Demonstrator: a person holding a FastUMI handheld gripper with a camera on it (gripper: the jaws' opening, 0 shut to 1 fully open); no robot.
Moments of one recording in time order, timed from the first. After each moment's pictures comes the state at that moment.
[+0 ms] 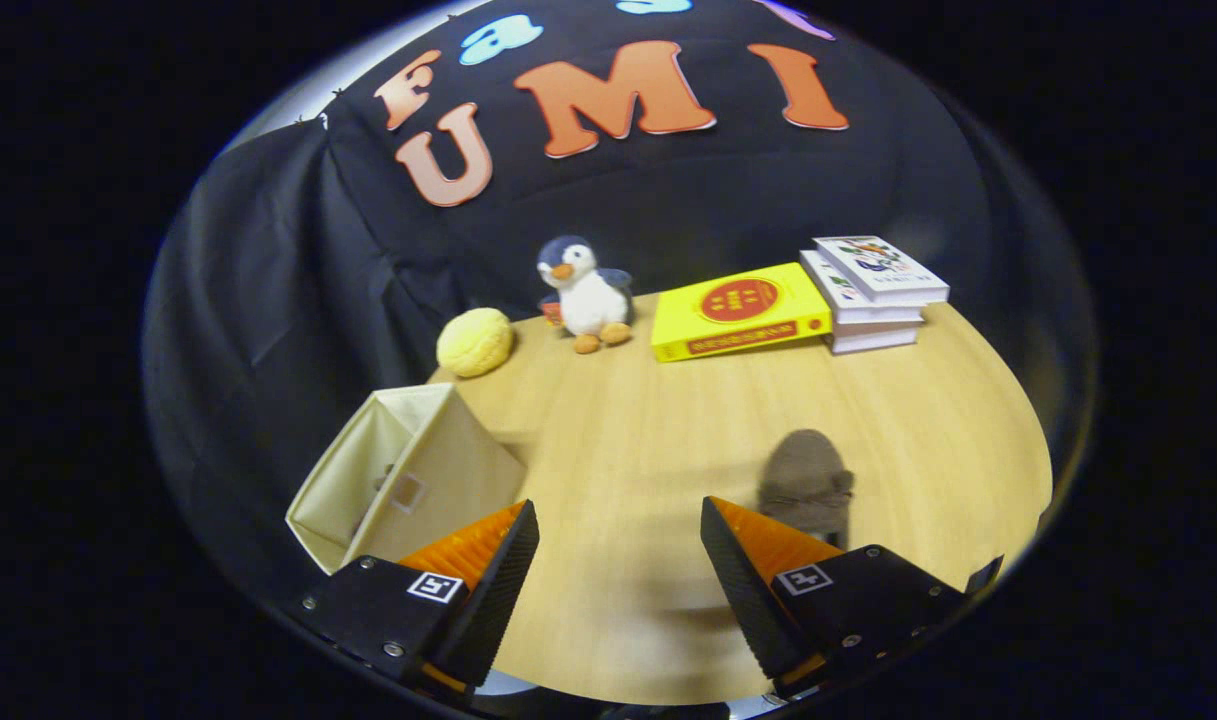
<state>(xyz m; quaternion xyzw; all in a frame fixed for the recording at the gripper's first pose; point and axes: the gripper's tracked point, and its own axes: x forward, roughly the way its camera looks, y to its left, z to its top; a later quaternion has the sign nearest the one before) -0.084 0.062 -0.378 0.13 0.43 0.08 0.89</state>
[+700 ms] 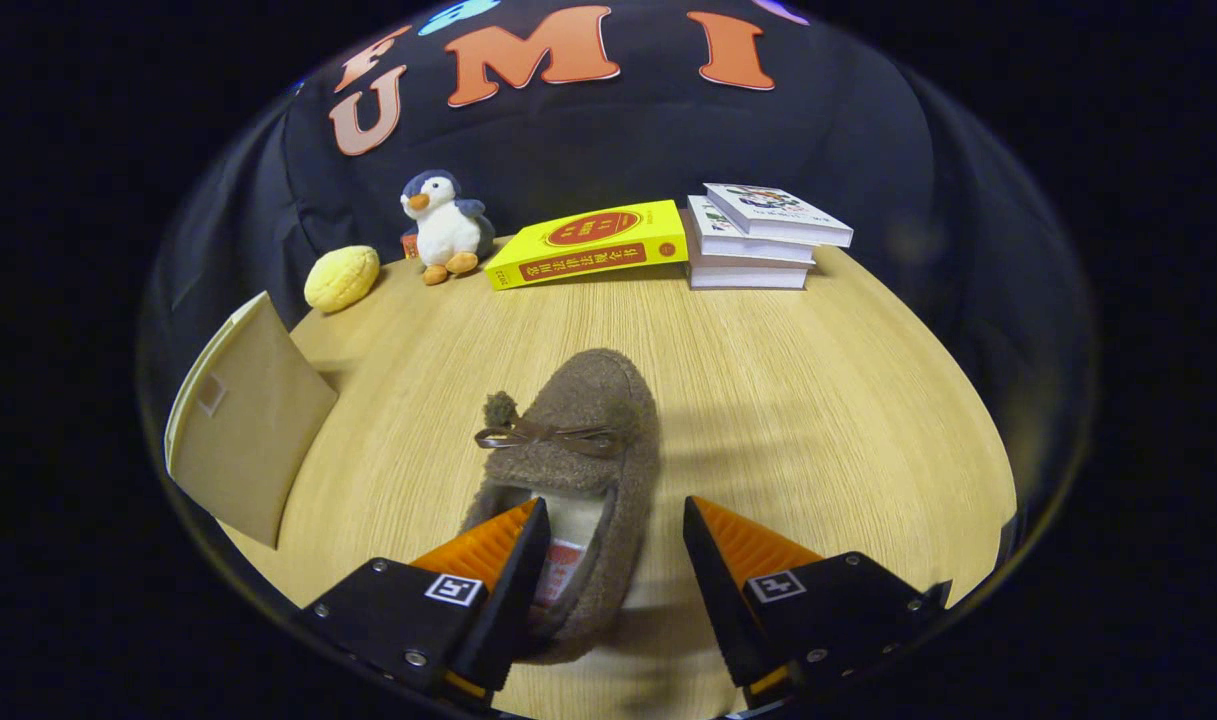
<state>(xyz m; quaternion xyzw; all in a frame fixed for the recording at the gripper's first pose) -0.098 -0.048 -0.492 0.04 0.48 0.01 0.88</state>
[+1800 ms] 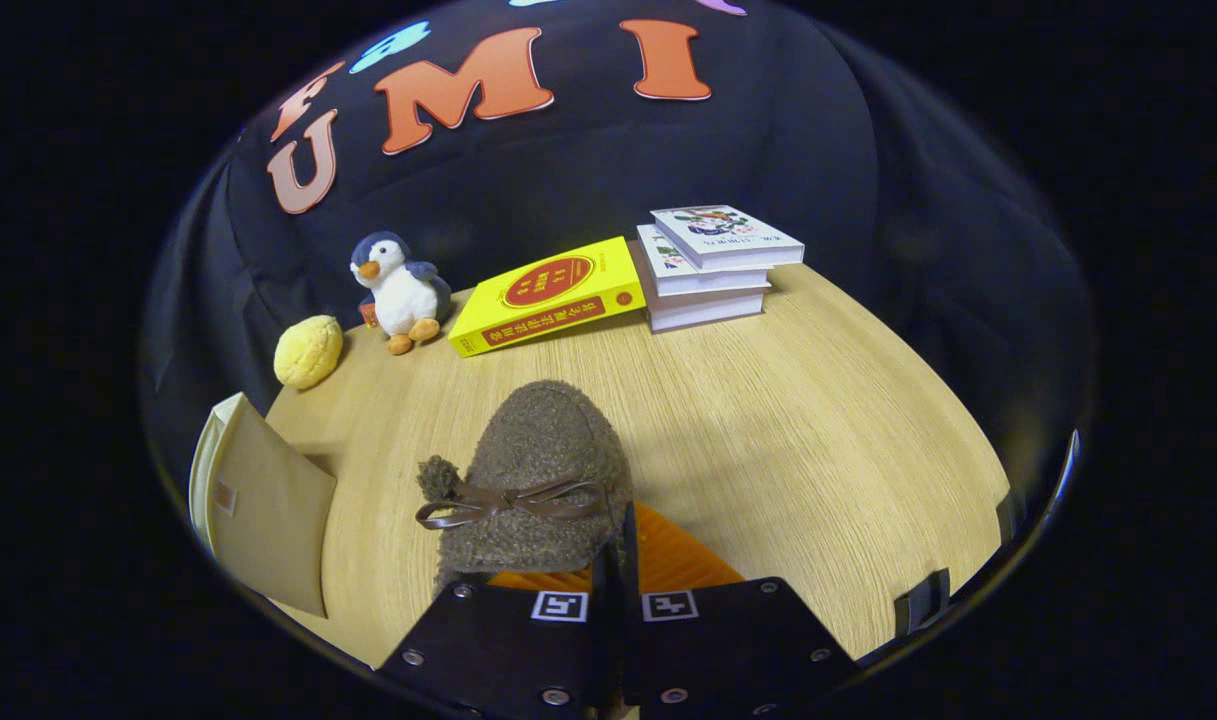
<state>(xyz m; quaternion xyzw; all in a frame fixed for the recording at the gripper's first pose) -0.065 -0.045 -0.431 0.10 0.45 -0.07 0.88</state>
